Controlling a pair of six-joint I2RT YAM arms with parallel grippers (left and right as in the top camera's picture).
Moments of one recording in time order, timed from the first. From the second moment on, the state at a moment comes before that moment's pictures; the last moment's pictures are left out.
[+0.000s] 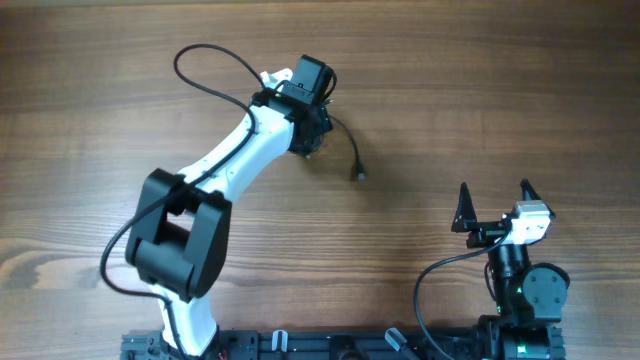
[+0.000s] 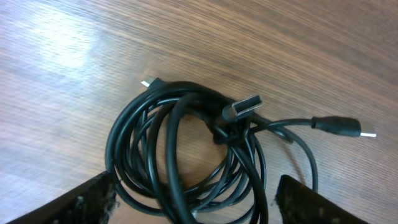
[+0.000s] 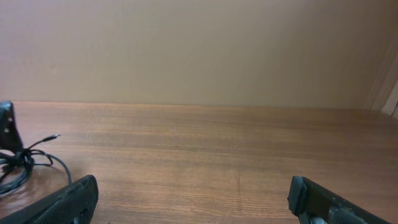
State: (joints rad) left arm -0.48 1.98 1.44 -0.65 -0.22 -0.81; right arm -0.04 0.02 0.01 0.00 -0.08 -0.01
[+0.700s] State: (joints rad) left arm -0.48 1.73 1.44 -0.60 -0.04 -0.81; right arm -0.04 0.02 0.01 0.00 -0.08 -0.01
